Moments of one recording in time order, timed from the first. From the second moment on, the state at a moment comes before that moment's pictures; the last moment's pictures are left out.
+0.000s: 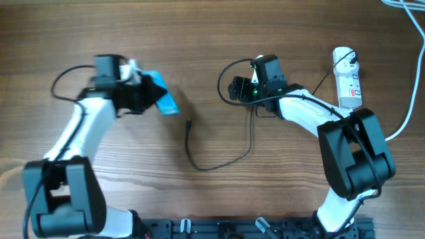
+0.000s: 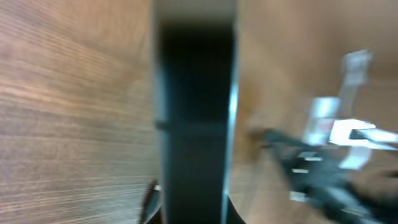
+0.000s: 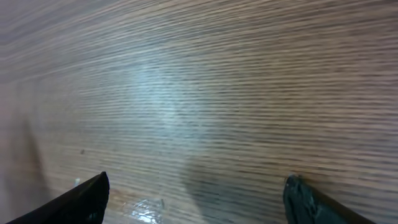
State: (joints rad) left arm 0.10 1.64 1.02 -0.45 0.69 -0.54; right arm 0.37 1.92 1.06 -0.10 -0.21 0.50
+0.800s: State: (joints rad) left arm 0.30 1.81 1.02 -0.35 1.07 -0.48; right arm 0.75 1.95 1.36 -0.56 -0.12 0.57
